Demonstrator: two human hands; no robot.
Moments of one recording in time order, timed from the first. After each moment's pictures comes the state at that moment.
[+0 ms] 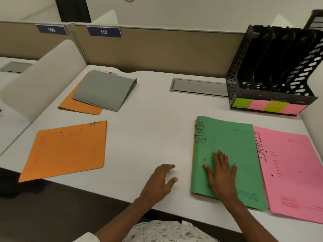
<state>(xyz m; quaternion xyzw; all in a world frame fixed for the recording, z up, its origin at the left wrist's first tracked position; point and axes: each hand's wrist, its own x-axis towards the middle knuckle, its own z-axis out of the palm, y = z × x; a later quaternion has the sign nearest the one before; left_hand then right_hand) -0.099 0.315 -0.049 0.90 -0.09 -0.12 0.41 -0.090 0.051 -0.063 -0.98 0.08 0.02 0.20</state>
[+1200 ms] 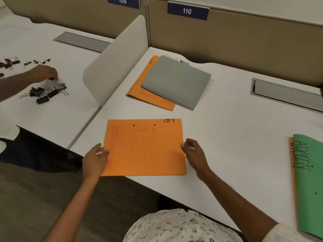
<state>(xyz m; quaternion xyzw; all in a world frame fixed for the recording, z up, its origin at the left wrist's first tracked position) -0.051 0.838 -0.031 0.81 0.39 0.01 0.44 0.030 0.490 -0.023 -0.80 0.12 0.19 0.56</state>
